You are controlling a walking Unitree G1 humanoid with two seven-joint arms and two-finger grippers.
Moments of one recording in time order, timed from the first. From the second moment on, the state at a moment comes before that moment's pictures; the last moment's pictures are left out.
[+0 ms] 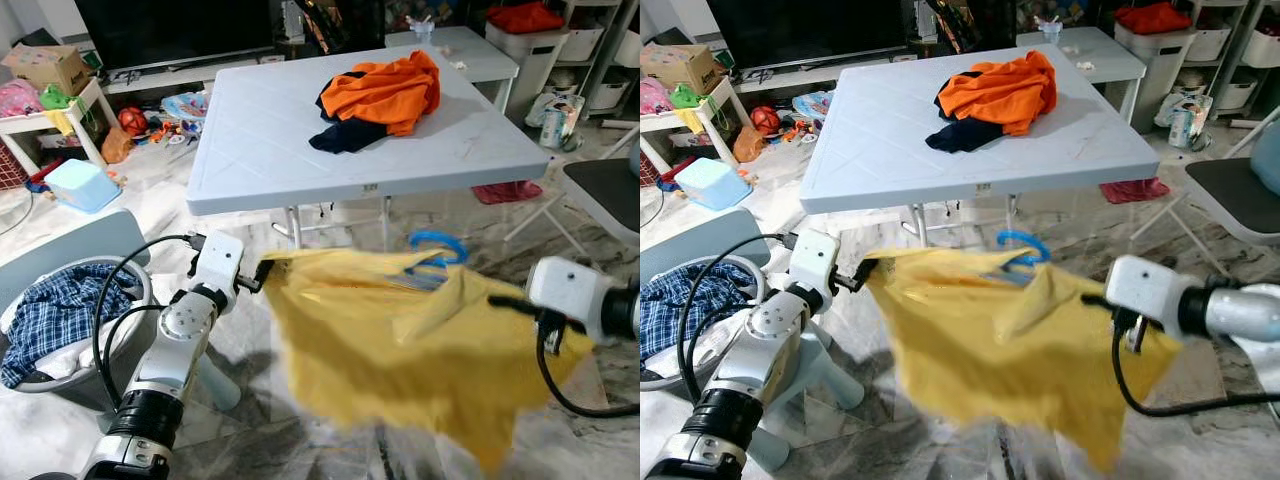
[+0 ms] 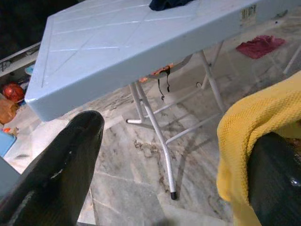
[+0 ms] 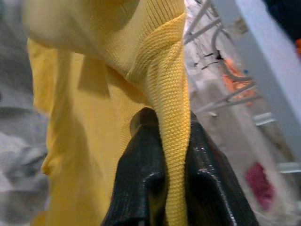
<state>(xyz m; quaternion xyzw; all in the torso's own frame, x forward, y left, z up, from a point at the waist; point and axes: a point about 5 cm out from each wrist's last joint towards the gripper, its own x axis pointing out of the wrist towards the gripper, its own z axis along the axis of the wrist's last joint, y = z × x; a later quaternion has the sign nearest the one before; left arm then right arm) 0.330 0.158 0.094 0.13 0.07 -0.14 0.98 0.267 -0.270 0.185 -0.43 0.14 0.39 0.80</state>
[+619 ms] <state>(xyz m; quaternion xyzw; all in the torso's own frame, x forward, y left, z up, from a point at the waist) 0.334 0.158 0.091 0.12 0.07 -0.12 0.98 0.238 -0.279 0.192 -0.41 0.16 0.50 0.75</state>
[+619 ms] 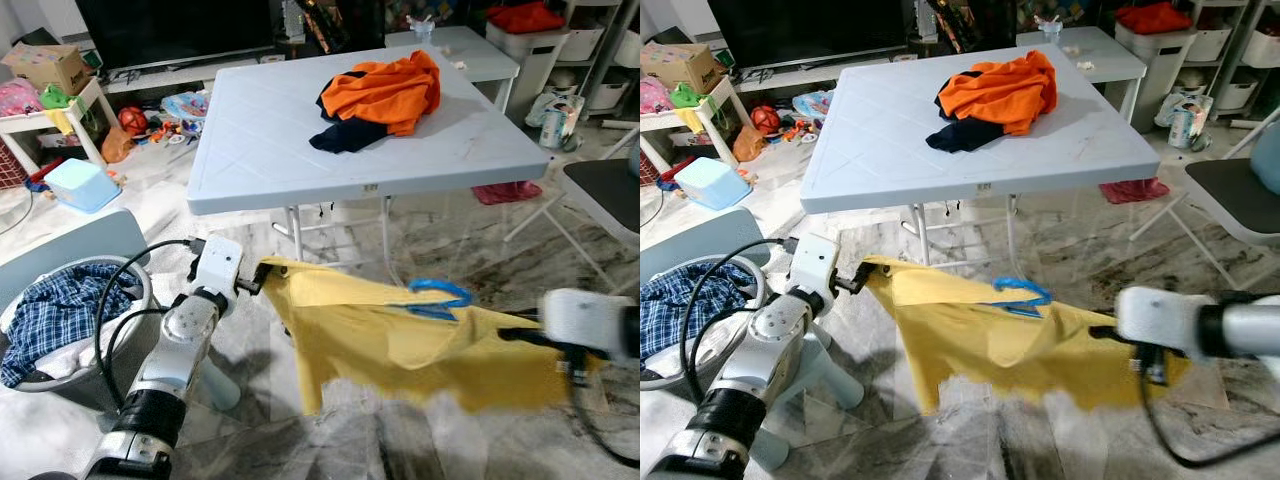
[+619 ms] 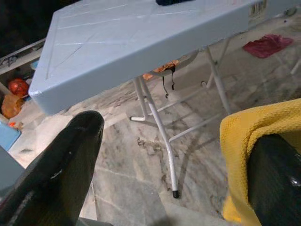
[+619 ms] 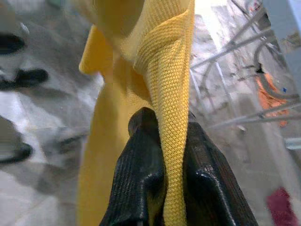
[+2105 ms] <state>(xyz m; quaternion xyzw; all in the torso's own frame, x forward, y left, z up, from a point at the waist) 0.287 0.093 0.122 0.03 -0.03 -0.41 0.91 0.311 -0.220 0.177 -0.36 0.02 0.27 0.89</state>
